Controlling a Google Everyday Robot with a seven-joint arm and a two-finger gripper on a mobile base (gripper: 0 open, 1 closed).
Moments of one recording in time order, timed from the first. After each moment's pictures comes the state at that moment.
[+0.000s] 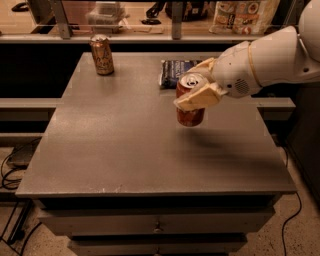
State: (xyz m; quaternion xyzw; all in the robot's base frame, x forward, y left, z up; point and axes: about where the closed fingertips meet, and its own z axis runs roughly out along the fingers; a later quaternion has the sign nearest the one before) arm 0.531 -0.056 0.952 -0.58 0.67 0.19 0.42
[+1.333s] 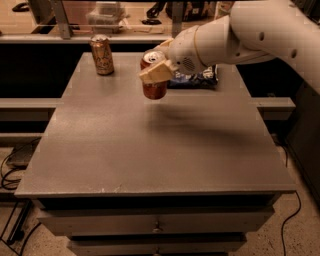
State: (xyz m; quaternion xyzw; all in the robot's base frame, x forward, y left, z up) arm 0.626 0.028 0.957 -0.56 0.65 0.20 0.47
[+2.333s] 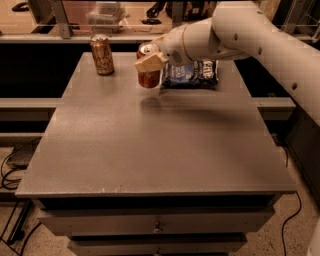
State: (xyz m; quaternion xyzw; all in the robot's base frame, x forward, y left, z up) arm 0.701 0.043 0.946 -0.52 0.66 0.20 0.50
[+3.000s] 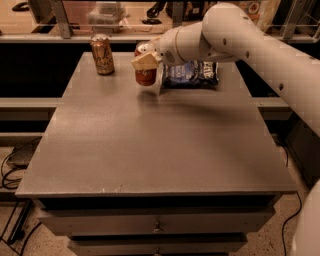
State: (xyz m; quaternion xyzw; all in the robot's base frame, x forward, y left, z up) arm 0.727 0.053 0.936 -0.49 0.68 0.20 0.51
